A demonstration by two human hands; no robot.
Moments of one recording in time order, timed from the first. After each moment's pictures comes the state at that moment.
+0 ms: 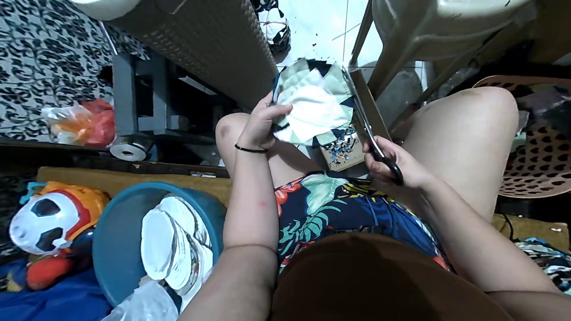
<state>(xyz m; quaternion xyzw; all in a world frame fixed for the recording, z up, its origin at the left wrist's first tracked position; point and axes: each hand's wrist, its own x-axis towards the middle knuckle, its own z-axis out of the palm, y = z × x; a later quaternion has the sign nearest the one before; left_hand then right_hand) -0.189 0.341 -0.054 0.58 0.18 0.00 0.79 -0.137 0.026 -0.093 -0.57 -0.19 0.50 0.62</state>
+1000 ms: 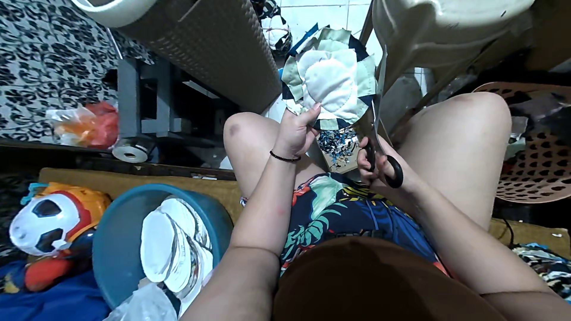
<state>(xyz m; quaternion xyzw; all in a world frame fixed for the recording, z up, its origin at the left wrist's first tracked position) -0.172 0.278 -0.061 0.45 0.18 0.09 0.87 -0.146 0.042 -0.107 -0.50 -0.20 0.44 0.71</state>
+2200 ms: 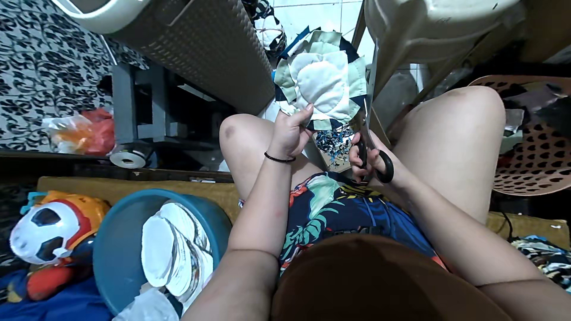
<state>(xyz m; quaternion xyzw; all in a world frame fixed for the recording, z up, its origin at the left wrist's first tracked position) -0.171 0.279 -0.062 0.44 0.20 0.08 0.87 -0.149 0.052 -0.099 -0.52 -0.19 0.43 0.71</state>
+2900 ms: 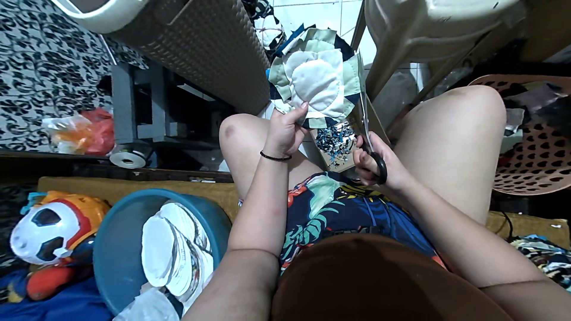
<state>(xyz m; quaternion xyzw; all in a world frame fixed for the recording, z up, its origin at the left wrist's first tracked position) -0.171 0.289 -0.062 0.47 0.20 0.09 0.86 -0.156 0.053 -0.091 -0.55 -0.14 0.42 0.71</state>
